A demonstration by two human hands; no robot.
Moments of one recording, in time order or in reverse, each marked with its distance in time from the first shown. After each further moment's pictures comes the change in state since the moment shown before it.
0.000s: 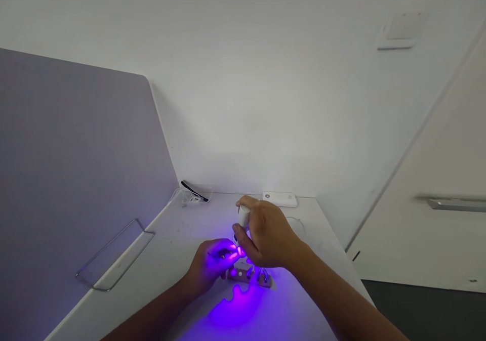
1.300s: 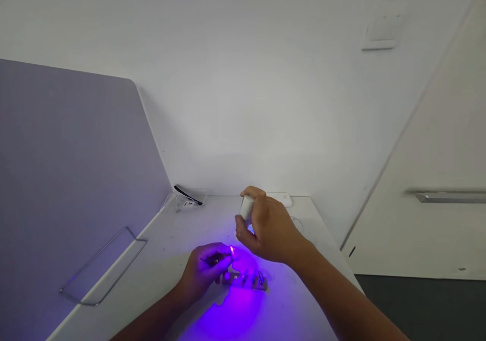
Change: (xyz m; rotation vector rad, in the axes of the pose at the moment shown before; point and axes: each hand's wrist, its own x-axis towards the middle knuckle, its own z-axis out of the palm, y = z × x) left_hand 0.001 0.001 0.000 0.045 0.037 -0.006; right_hand 0.001 0.003 -0.021 0.111 0.027 0.201
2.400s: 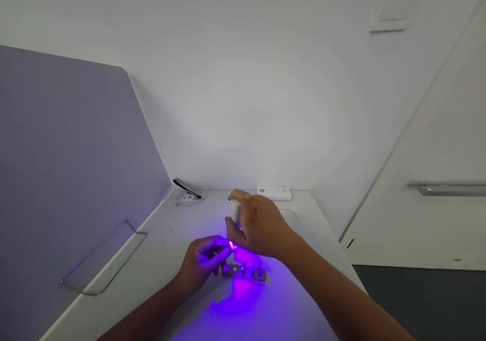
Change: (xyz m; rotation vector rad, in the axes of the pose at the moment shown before) left_hand 0.002 0.001 0.001 0.039 0.018 -0.013; right_hand 0.000 0.008 0.021 -0.198 -0.035 -0.075
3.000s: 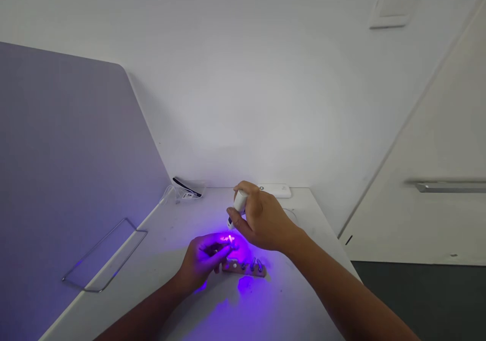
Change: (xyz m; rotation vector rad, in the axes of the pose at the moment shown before) left_hand -0.002 0.005 0.001 -0.018 -0.024 0.022; right_hand -0.001 0.006 -0.006 0.240 0.034 0.002
